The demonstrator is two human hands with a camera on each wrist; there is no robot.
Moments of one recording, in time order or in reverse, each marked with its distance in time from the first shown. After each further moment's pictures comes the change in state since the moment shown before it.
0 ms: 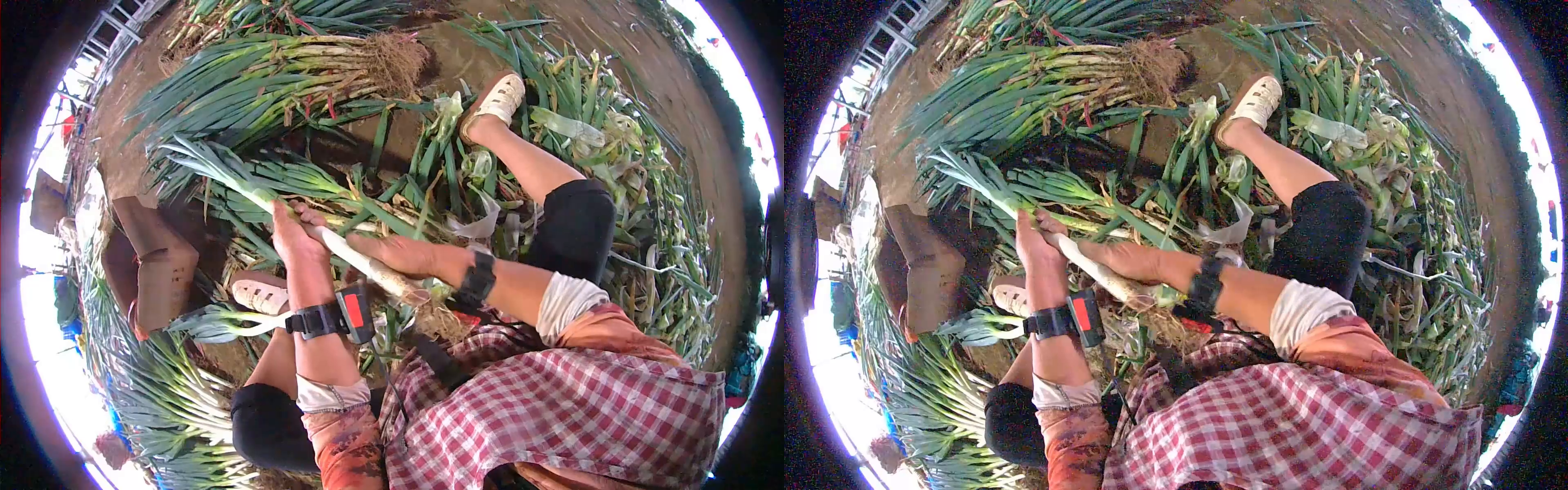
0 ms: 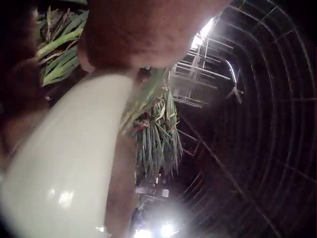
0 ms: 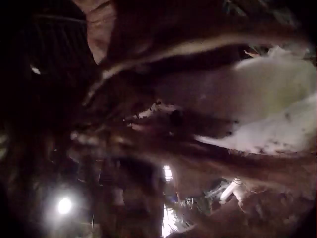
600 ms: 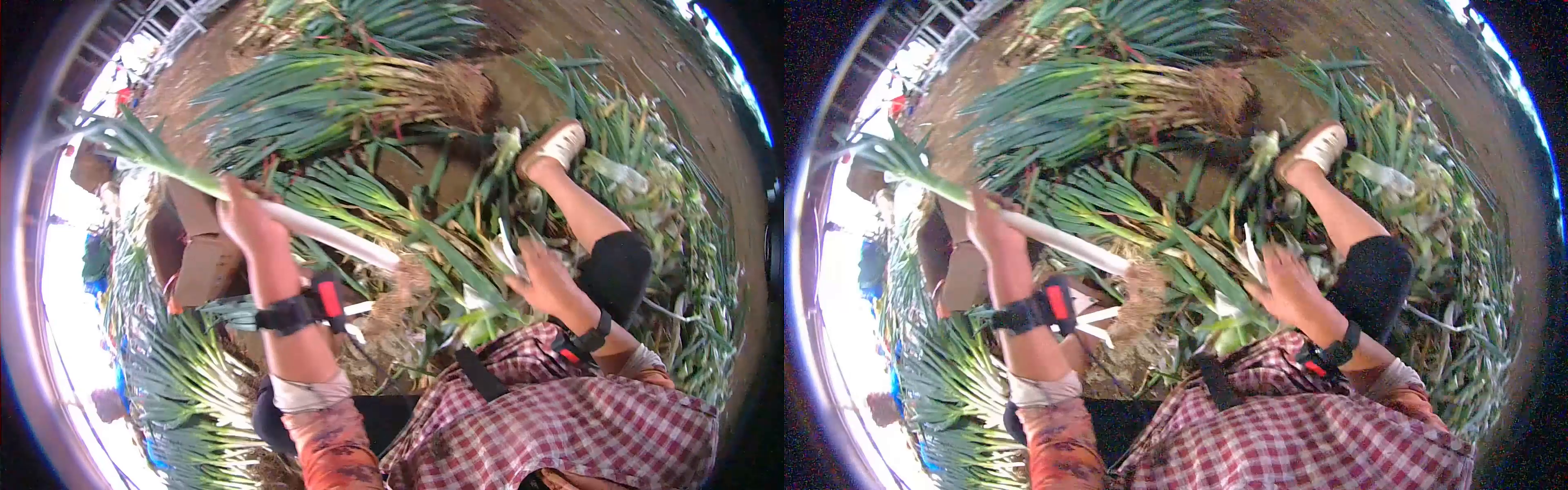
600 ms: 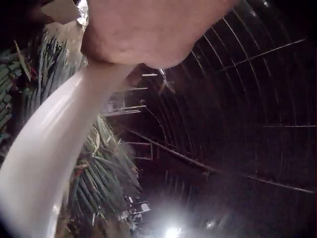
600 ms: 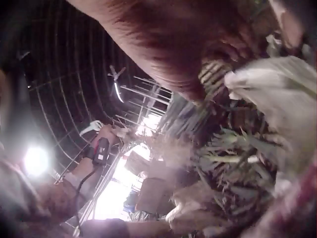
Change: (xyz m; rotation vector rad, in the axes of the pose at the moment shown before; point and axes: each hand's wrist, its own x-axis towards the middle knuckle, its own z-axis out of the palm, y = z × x) left_hand -0.035 0.140 0.047 0.323 0.032 0.838; right_hand -0.108 0.036 -0.044 -1.204 0.733 -0.137
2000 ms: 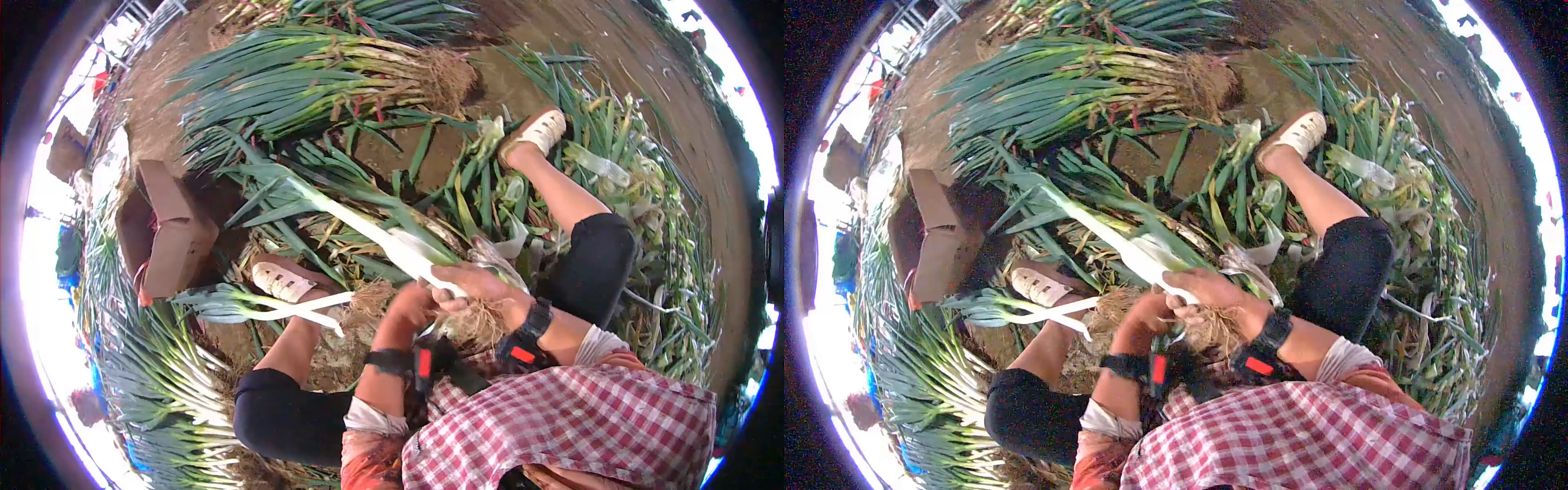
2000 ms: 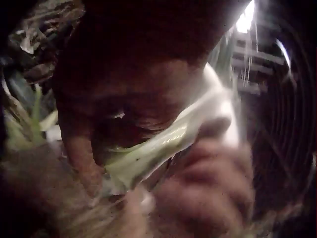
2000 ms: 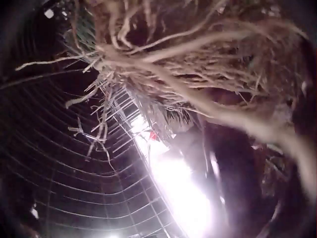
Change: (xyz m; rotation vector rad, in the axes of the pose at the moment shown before) left_hand -0.214 -0.163 -0.085 0.160 -1.220 -0.709; right_hand 0.020 -0.067 0.037 1.831 -0.835 0.617
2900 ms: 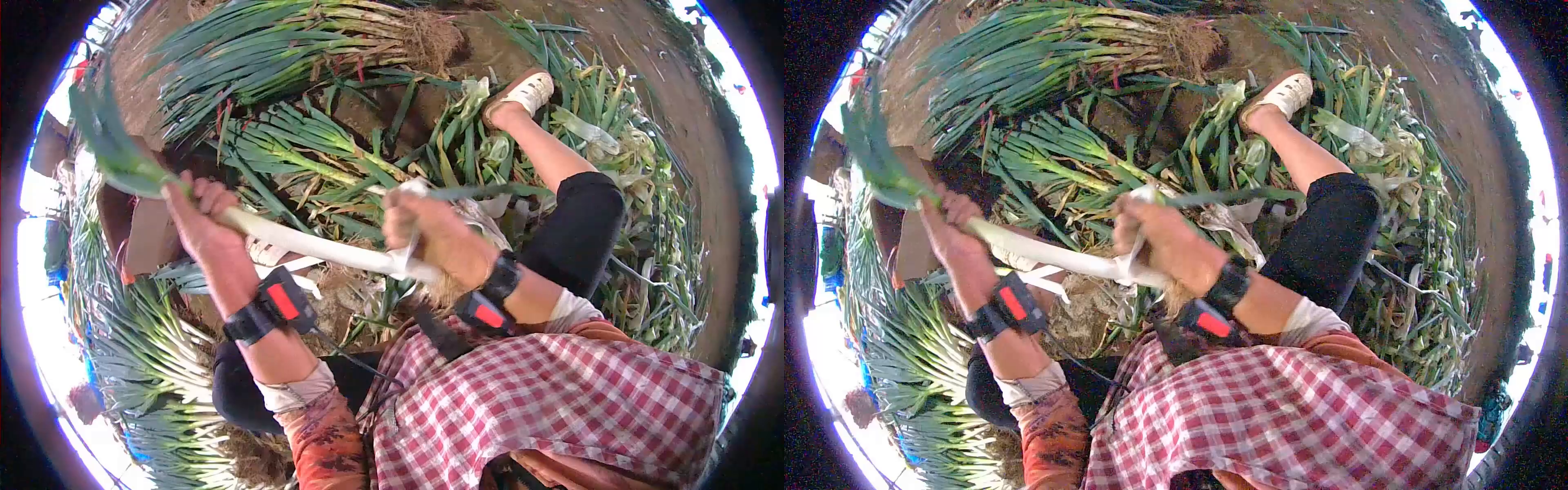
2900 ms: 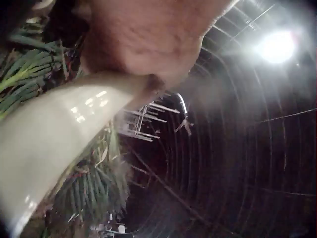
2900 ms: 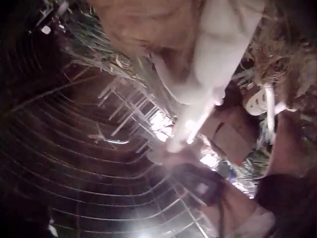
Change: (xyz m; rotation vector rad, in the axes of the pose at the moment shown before) left_hand -0.055 0.200 -0.107 -0.566 0.941 0.666; right_hand 0.042 -0.002 0.022 0.417 0.026 -0.276
